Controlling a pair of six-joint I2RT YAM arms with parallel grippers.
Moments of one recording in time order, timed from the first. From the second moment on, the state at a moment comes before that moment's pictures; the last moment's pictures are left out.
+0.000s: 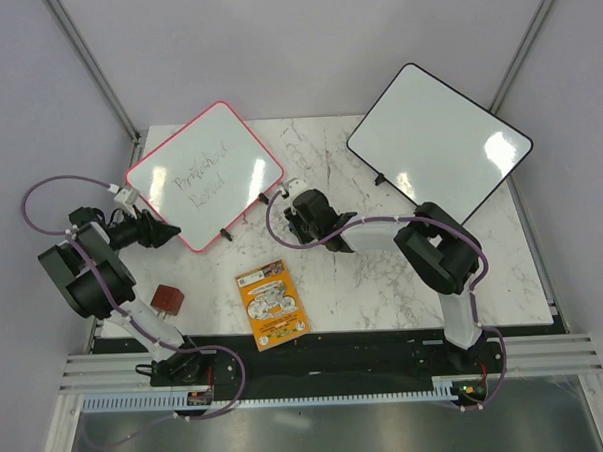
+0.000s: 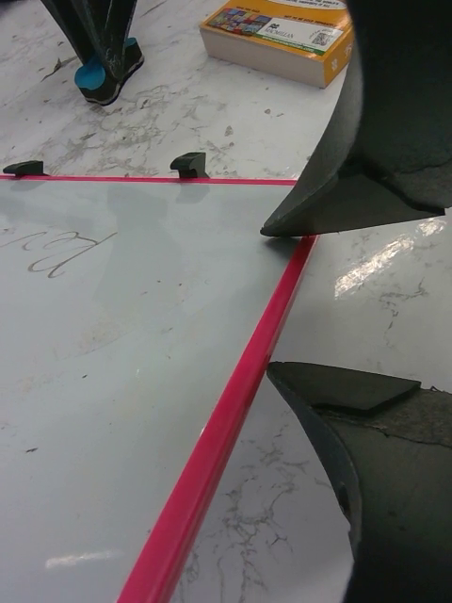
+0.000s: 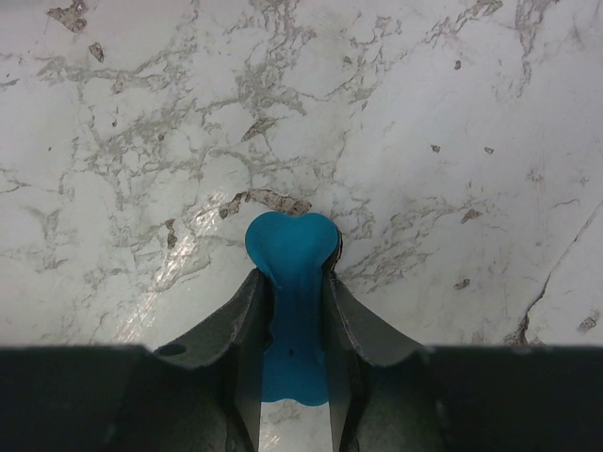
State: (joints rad) left arm 0.66 1.83 1.04 -0.47 1.20 0.82; right arm 0.81 2.00 1.19 0.14 0.16 0.14
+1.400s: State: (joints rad) left arm 0.65 1.92 1.10 0.30 1.32 0.00; right arm 0.81 1.85 1.17 0.30 0.13 0.21
